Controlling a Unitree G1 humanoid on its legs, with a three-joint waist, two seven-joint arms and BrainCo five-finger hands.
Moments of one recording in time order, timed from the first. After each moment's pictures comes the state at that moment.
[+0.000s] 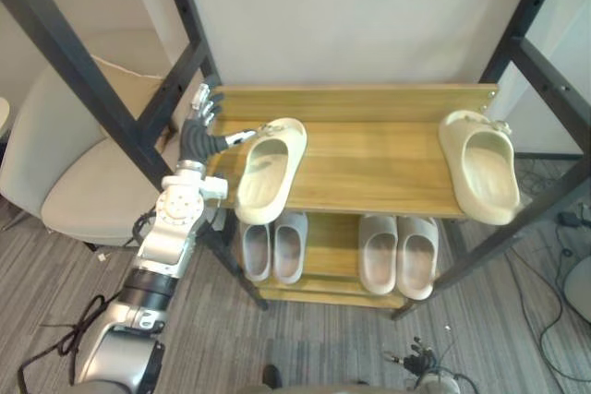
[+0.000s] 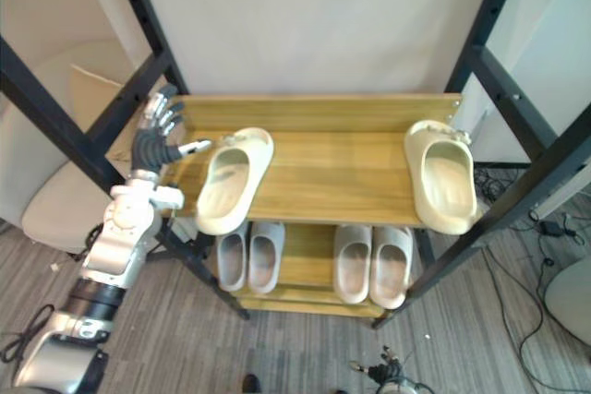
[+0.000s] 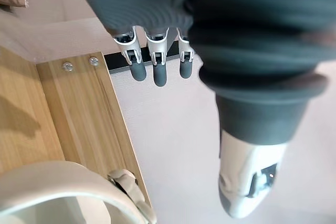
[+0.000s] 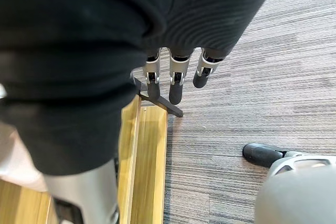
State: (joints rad) left arm -0.46 0.44 -0.14 0.19 -0.20 -0.16 0.20; right arm 0.14 -0.12 -0.15 0.92 -0.07 -0.06 -0.12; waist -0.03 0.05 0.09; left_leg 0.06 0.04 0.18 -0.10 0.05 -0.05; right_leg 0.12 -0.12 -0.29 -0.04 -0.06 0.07
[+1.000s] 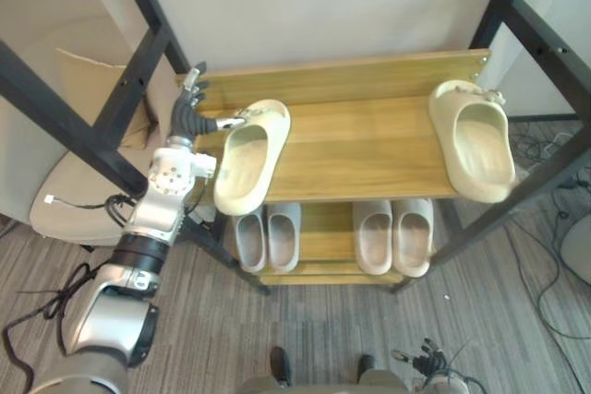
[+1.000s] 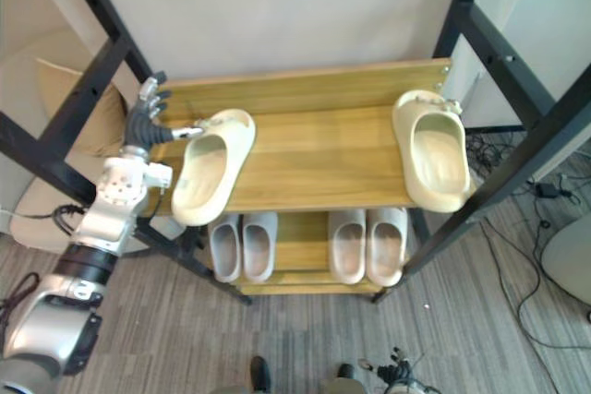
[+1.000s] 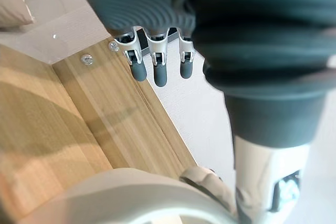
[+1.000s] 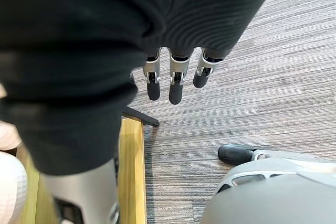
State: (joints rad) left arm -0.64 0.53 -0.16 0.42 -0.10 -0.12 0.19; right arm 0.15 -0.13 -0.18 0.91 -0.04 -0.06 -0.12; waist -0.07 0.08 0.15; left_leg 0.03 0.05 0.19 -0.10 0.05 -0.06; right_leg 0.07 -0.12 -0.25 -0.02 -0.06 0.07
